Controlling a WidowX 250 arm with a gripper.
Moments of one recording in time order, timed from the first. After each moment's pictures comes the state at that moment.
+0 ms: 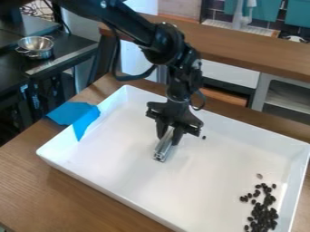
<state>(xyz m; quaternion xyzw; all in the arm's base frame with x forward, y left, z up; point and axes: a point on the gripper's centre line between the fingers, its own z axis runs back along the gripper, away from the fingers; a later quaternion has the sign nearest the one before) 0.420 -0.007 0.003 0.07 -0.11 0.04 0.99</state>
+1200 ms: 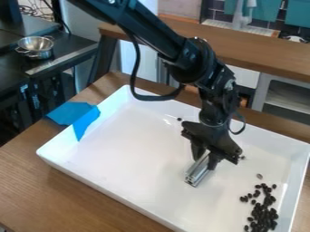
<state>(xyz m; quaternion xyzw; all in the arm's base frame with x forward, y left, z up) 0.388 -0.103 0.000 -0.01 -0.12 -0.09 0.99</state>
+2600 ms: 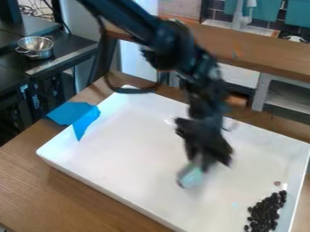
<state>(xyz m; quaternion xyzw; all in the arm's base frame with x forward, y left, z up) 0.375 -0.067 0.025 0.00 -0.14 -0.11 0.98</state>
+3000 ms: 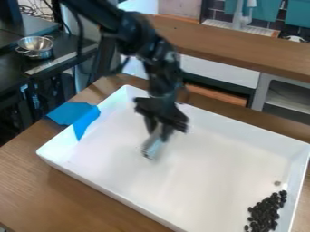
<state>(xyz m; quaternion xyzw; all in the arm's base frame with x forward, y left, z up) 0.403 0.027 0.020 0.05 -0.15 0.01 0.99</state>
